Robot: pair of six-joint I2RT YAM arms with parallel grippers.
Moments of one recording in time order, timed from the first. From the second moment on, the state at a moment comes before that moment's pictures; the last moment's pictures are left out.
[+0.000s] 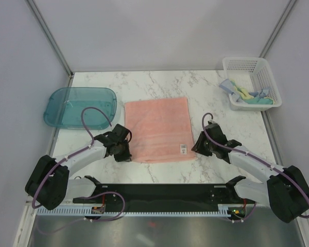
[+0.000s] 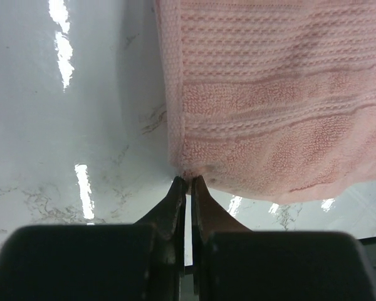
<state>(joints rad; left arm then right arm) -0.55 1.24 0.58 -0.54 0.02 -0.75 0.47 1.11 0.47 -0.27 -0.03 0.80</state>
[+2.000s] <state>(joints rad) -0.21 2.22 1.89 -0.59 0.17 0.05 0.13 2.34 1.94 -0.58 -0.58 -0.14</state>
